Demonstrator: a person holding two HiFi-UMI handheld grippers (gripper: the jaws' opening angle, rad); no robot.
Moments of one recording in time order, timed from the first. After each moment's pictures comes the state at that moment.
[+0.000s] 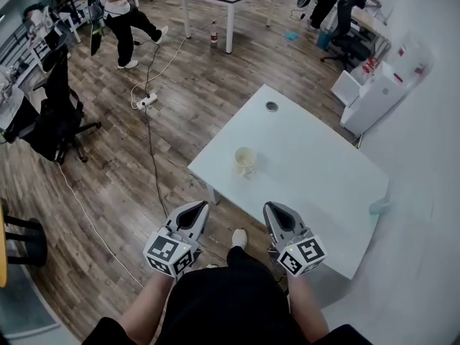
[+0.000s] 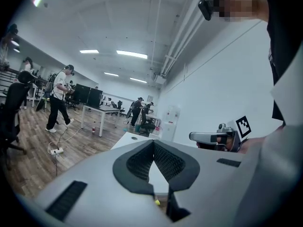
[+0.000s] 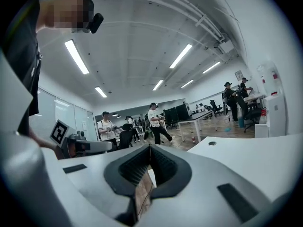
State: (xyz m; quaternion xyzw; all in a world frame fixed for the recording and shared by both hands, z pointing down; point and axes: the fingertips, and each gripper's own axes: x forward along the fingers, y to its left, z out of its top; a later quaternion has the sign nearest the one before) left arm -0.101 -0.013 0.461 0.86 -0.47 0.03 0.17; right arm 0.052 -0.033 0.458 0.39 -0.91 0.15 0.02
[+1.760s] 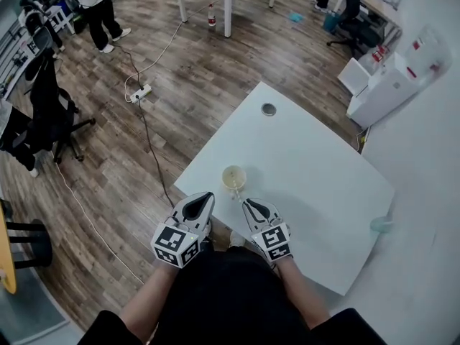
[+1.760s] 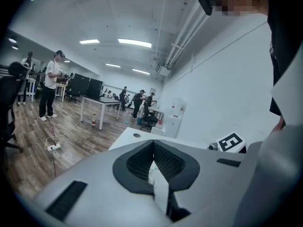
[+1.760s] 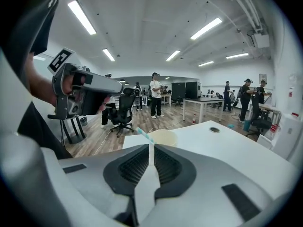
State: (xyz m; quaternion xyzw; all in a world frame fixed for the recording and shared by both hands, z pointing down) left arm -0.059 -0.151 0.496 0.85 -0.48 0.07 0.20; right arm 0.034 -0.150 0.598 0.33 -0.91 0.11 0.23
